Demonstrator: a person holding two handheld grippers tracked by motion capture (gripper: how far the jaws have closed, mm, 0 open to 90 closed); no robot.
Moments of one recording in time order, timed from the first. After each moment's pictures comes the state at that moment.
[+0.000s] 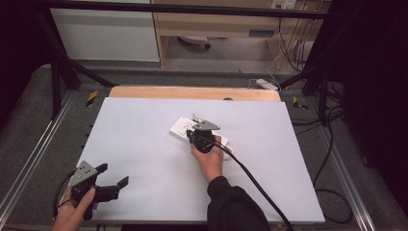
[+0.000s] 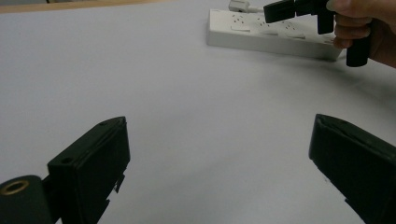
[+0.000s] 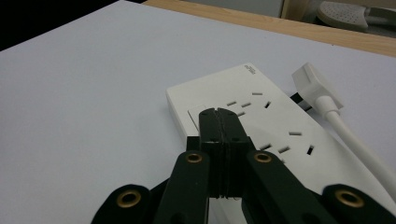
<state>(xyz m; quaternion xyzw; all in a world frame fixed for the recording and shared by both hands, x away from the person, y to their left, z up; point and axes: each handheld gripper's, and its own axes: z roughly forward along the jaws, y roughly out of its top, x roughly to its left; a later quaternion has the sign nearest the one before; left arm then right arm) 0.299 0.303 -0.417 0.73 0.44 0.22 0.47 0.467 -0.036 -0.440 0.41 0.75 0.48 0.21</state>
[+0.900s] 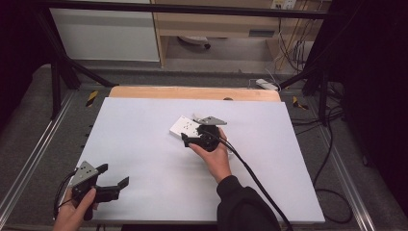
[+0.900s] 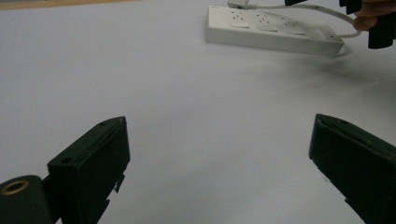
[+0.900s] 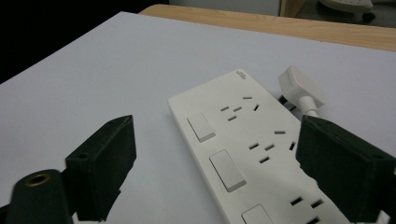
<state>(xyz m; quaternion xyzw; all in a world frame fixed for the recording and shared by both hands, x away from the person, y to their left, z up) 0.299 0.302 -0.418 0.74 0.44 0.22 0.46 0.464 -0.049 -0.416 0.44 0.74 0.48 0.18</state>
